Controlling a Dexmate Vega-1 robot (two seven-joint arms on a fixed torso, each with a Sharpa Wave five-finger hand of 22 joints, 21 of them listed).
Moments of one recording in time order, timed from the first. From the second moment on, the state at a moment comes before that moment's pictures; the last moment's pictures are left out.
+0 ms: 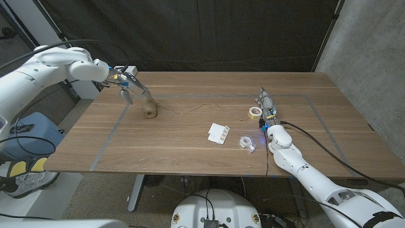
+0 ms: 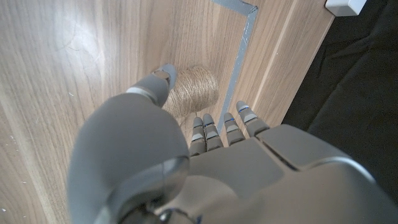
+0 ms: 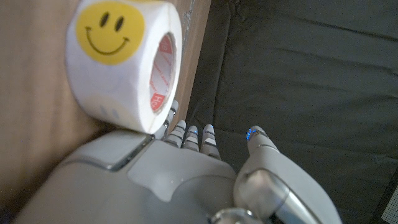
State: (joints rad) left arm 0.18 1.04 0.72 -1.27 0.93 -0.86 -0.50; left_hand 1.10 0.00 0.61 -0.15 0.21 0.13 0.02 0.19 0.20 0.04 -0.04 0.34 0.30 0.05 0.03 0.19 0.19 0.10 0.07 0.21 0.18; right arm -0.80 -0.31 -0.41 -1.05 0.54 0.46 -0.16; right_hand 0.26 0.15 0.33 -0.01 0.18 0.05 -0.04 0.18 0.19 -0.08 -0.02 0.19 0.19 -0.07 -0.03 0.20 0.21 0.17 -0.04 0.19 0.17
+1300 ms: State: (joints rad) left arm -0.01 0.93 0.95 -1.04 1.13 -0.88 -0.24; left_hand 1.07 0.00 0.60 -0.14 0.20 0.11 0.02 0.19 0.20 0.02 -0.04 0.35 0.31 0.05 0.03 0.19 0.20 0.10 0.07 0.21 0.18; right arm -0.72 -0.24 -0.41 -0.85 0.56 0.52 -0.11; right_hand 0.26 0.15 0.33 -0.01 0.18 0.05 -0.04 0.18 0.19 -0.08 -0.01 0.19 0.19 -0.07 -0.03 0.20 0.21 0.17 -0.04 0.19 0.17
